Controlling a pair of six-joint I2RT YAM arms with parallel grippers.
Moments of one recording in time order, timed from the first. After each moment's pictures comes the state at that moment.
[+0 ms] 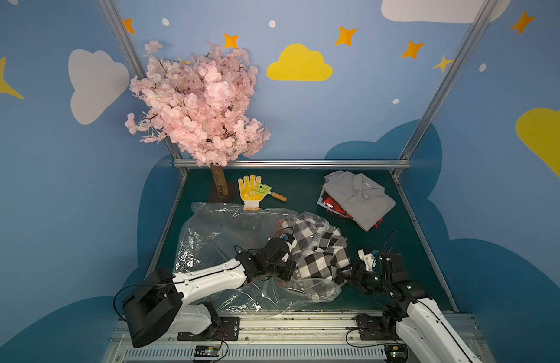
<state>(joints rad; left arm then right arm) -0.93 1.32 0.66 -0.19 0.14 -0.53 0.24 0.59 0.25 -0.57 -0.67 0.72</state>
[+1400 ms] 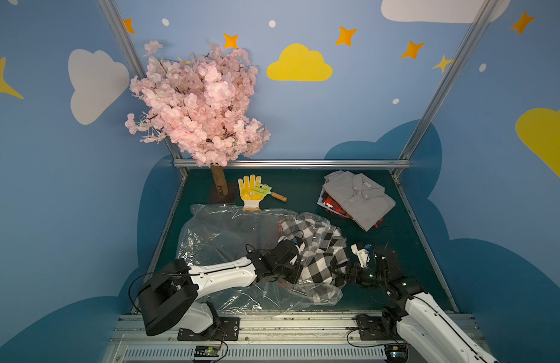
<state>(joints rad) -0.98 1.43 0.71 -0.17 0.14 -0.53 0.37 0.69 0.26 -0.42 -0.63 0.65</state>
